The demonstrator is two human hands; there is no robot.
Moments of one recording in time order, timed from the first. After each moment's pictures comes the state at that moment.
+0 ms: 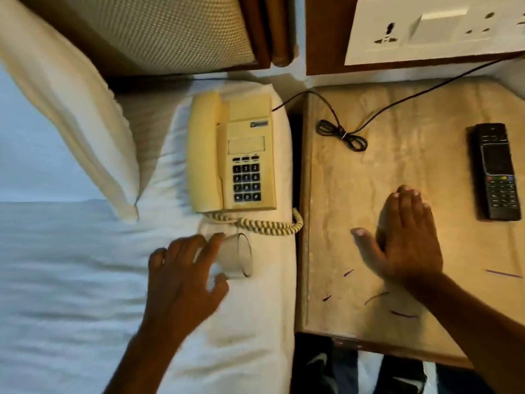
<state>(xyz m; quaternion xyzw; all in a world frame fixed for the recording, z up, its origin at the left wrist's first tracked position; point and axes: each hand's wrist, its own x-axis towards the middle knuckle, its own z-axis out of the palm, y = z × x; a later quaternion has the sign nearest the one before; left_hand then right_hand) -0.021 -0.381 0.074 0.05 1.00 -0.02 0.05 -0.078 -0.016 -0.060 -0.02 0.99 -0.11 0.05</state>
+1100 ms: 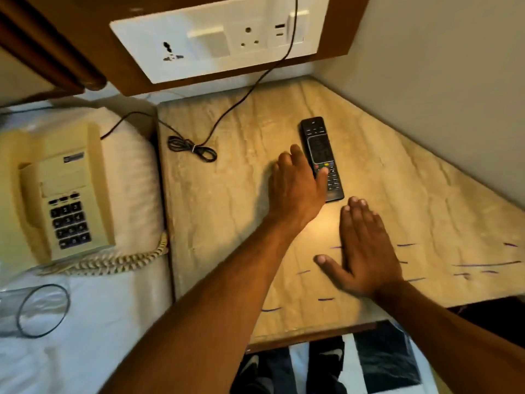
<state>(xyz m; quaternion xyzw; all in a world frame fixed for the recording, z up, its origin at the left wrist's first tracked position) -0.162 0.032 0.003 0.09 0.96 0.23 0.14 -0.012 0.161 -0.054 0.00 0.99 -0.09 0.11</state>
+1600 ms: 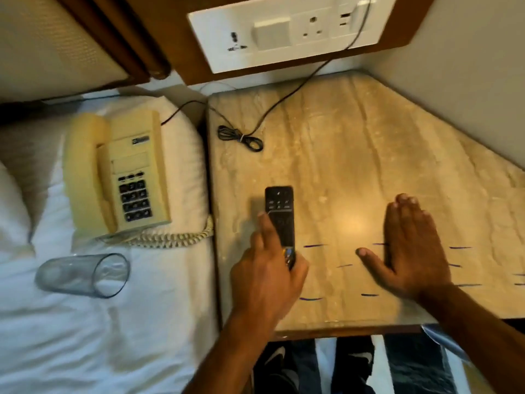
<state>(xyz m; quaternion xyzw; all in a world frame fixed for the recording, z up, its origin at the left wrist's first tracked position) -0.038 -0.113 0.045 0.03 0.99 0.08 0.14 -0.011 0.153 -0.048 0.01 0.99 -0.08 0.11</state>
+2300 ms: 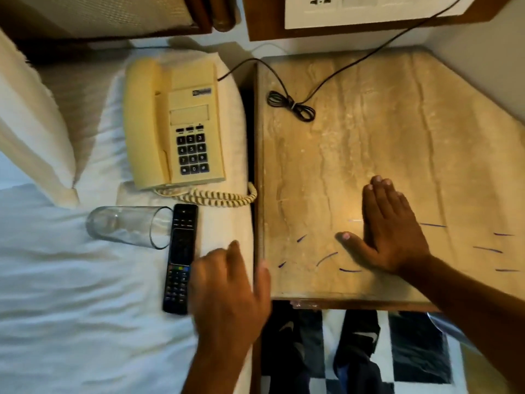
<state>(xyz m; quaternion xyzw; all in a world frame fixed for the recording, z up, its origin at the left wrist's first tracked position) 0.037 -0.243 0.050 -0.01 1.00 0.03 -0.02 -0.027 0.055 -0.047 -0.08 0.98 -0.09 0.14</state>
